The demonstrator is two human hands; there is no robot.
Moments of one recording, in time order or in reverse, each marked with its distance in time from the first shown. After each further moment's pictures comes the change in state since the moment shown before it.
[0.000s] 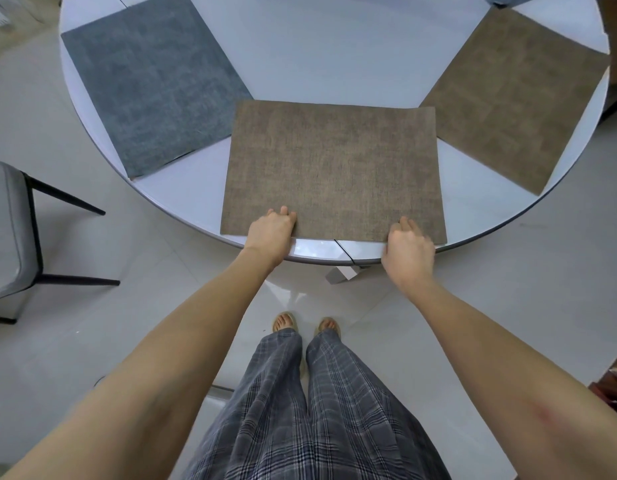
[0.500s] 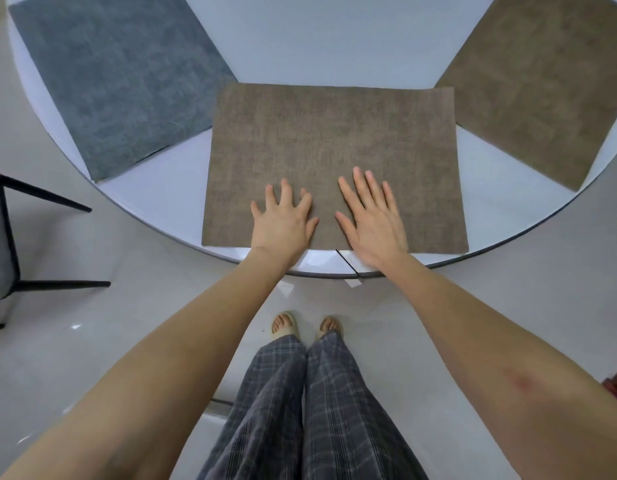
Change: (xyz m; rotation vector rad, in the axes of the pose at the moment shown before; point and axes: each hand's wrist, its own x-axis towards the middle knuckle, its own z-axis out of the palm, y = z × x) left_hand 0.045 0.017 0.018 0.054 0.095 -0.053; right_hand 0.071 -0.036 0.039 0.103 0.074 -0.332
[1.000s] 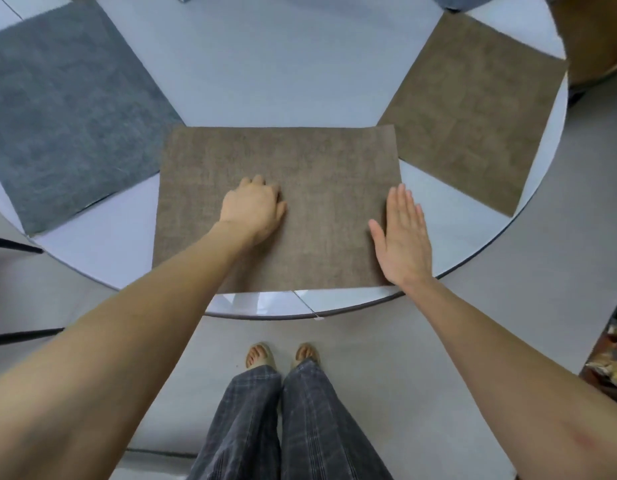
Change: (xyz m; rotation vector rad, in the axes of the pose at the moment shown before) left_hand 0.079 0.019 -0.064 -0.060 -0.013 0.084; right_hand -0.016 0.091 -0.041 0.123 0.070 0.354
